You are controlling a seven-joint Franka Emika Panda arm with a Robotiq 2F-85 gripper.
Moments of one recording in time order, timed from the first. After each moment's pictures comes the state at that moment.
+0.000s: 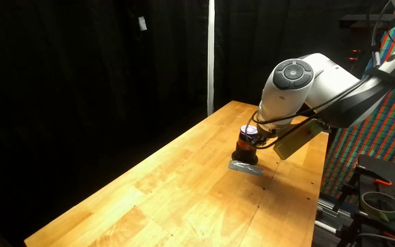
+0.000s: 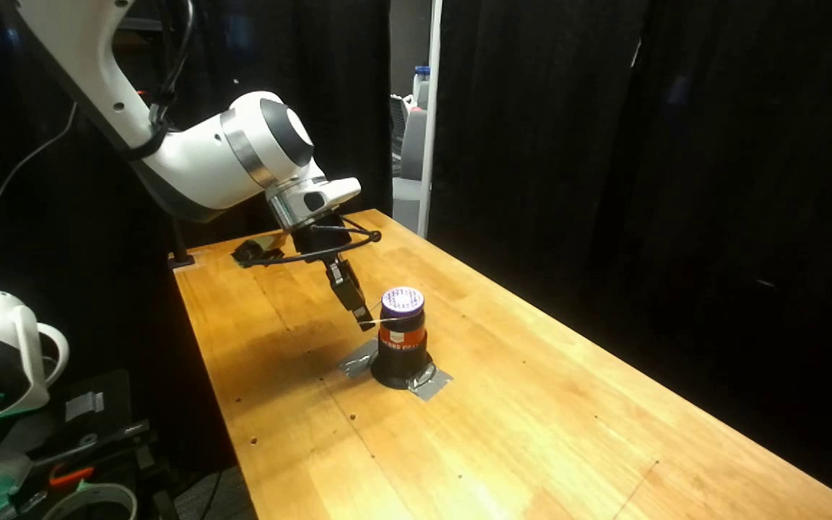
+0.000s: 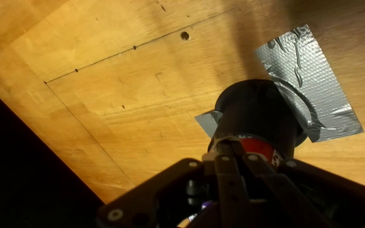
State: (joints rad) arm 0.27 0.26 0.12 -2.28 -0.98 2.34 1.48
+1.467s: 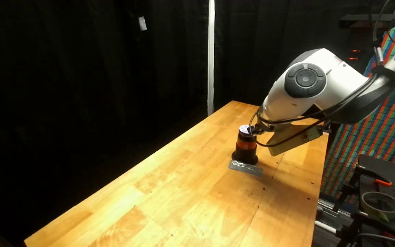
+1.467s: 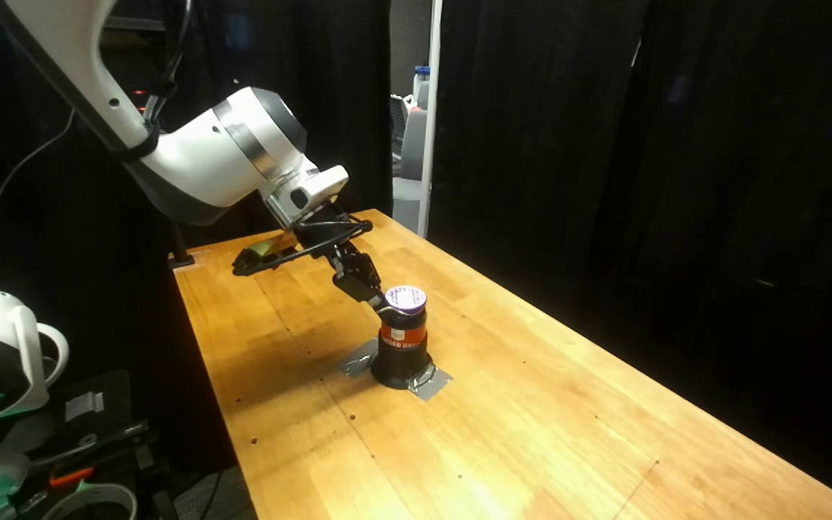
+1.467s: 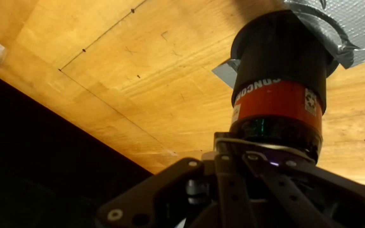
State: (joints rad) arm 0.26 0.22 0.12 -2.30 -1.20 2.28 1.86
